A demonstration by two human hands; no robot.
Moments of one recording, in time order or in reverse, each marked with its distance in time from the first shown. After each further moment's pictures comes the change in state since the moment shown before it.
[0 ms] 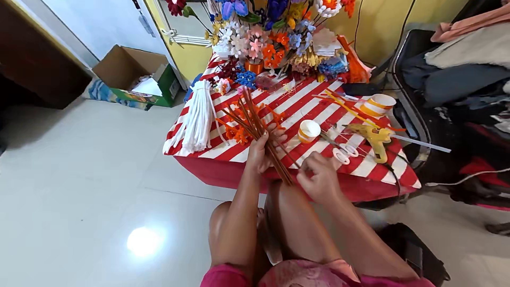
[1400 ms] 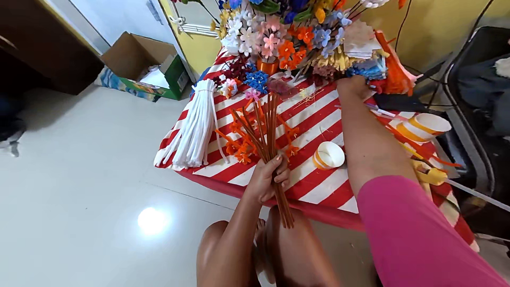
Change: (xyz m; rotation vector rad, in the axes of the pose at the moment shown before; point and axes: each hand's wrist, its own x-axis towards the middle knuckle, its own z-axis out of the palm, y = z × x) left_hand 0.014 -0.005 -0.019 -0.123 -0.265 -0.066; right_hand 0.324 0.207 0.044 -0.298 0.143 0.992
